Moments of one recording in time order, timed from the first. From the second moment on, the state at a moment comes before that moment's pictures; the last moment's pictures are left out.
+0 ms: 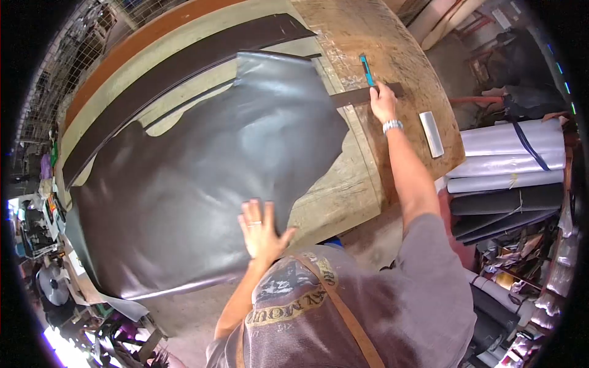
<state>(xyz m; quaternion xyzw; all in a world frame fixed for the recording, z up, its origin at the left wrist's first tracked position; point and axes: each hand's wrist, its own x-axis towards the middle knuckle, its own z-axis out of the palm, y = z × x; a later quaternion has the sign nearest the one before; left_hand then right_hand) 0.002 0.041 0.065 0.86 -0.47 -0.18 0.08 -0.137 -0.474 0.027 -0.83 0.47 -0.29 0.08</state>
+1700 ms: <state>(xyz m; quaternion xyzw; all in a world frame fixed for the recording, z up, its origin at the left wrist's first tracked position) -0.014 -0.130 0.022 0.81 -0.55 -0.04 0.18 -0.100 -0.545 0.106 -0.98 0.15 0.08 0.10</state>
